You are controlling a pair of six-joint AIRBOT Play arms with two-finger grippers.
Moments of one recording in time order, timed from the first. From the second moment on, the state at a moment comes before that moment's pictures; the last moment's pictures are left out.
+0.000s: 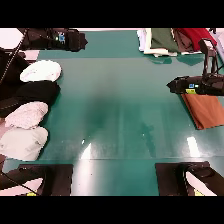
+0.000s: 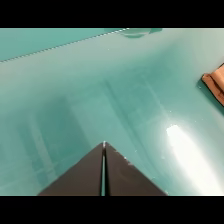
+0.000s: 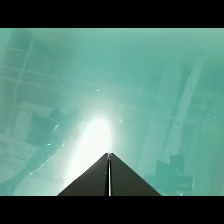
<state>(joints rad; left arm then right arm) -0.38 -1.28 1.69 1.24 -0.91 -1.54 0.10 -0.87 1.05 -1.23 1.03 1.51</state>
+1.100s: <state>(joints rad) -0.25 -1.36 1.69 1.52 -0.91 -1.63 0.10 -0.87 1.05 -1.23 1.03 1.51</state>
